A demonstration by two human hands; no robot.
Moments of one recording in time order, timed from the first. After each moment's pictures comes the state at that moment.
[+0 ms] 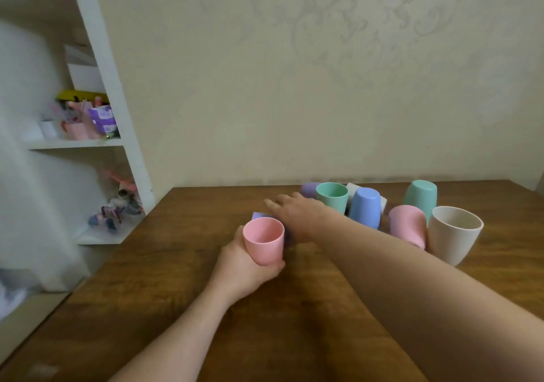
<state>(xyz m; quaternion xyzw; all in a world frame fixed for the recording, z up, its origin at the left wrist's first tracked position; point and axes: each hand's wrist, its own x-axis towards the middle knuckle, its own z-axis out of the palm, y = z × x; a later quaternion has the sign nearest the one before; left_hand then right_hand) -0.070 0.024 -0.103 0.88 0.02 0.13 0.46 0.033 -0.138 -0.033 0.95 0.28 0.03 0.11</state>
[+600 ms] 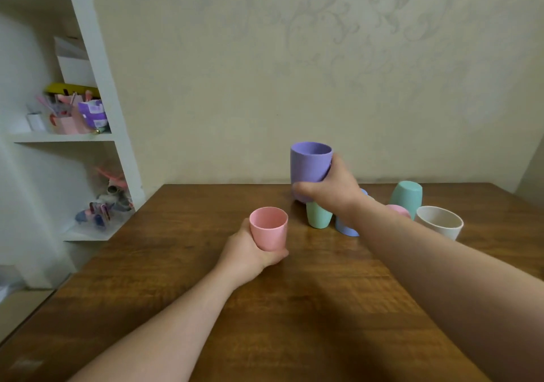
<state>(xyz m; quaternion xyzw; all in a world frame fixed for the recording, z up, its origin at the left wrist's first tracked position) -0.051 -0.001 -0.094 0.89 0.02 0.09 0.45 -0.020 -0.205 0.019 0.81 0.07 0.11 -0.57</state>
